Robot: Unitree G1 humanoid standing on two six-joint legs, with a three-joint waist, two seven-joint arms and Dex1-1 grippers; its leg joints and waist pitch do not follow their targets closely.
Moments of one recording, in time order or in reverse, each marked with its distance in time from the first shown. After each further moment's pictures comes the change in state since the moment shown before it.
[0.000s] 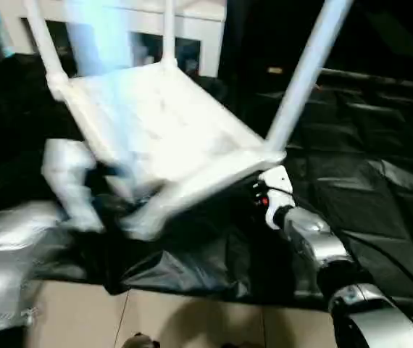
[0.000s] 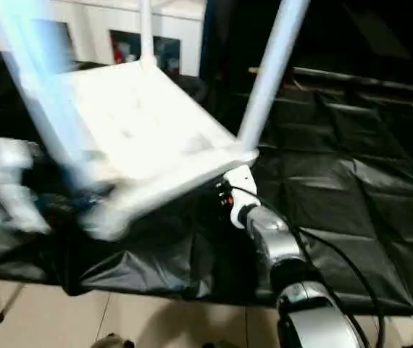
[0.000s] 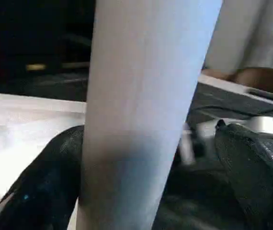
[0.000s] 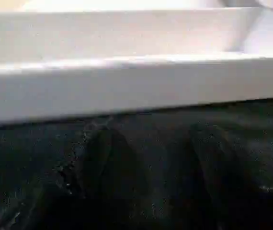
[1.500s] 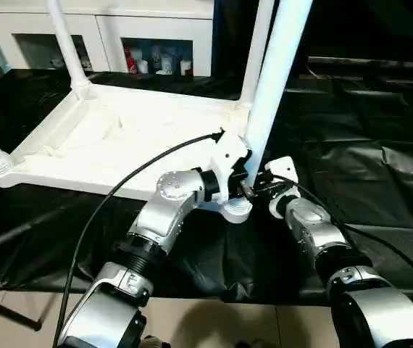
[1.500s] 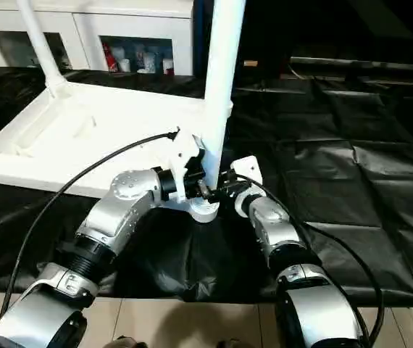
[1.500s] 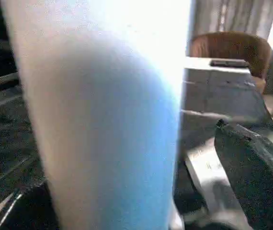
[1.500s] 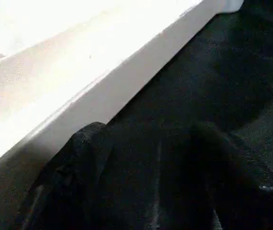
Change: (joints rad) left arm -0.505 -0.306 -0.311 0.855 0.281 -0.538 -0.005; right arm -0.060 -0.071 -0.076 0.128 -0.013 -0.087 -0.046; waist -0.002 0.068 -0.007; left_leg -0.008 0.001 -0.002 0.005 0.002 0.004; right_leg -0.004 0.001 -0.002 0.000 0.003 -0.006
